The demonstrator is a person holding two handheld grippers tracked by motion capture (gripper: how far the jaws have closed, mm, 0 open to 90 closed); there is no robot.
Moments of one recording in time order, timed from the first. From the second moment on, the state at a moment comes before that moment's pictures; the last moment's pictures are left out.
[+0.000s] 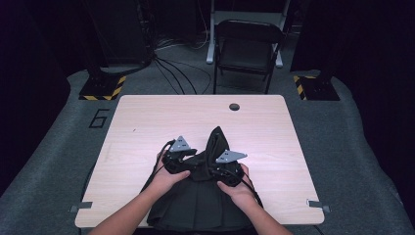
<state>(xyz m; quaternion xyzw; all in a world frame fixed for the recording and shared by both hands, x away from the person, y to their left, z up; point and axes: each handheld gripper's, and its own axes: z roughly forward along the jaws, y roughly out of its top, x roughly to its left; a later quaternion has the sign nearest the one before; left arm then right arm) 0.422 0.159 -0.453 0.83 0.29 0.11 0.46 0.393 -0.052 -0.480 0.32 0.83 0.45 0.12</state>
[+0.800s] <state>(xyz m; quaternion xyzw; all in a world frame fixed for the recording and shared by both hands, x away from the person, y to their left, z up) 0.446 0.117 -0.460 0.82 0.35 0.10 0.45 0.394 -0.049 -0.487 0.32 0.82 0.46 0.13</state>
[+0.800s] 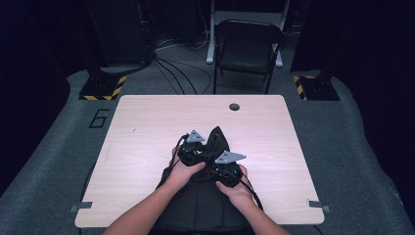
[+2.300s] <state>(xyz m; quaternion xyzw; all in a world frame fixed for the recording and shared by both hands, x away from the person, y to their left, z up) 0.461 0.169 -0.362 0.83 0.28 0.12 0.46 0.359 -0.026 -0.491 0.25 0.88 0.38 0.13</state>
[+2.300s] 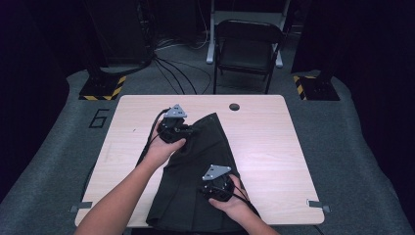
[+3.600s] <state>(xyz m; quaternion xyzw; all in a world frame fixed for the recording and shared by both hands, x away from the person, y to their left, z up) 0.468 0.152 -0.340 0.83 0.25 0.14 0.47 0.378 -0.061 -0.508 0.36 0.86 0.35 0.11</state>
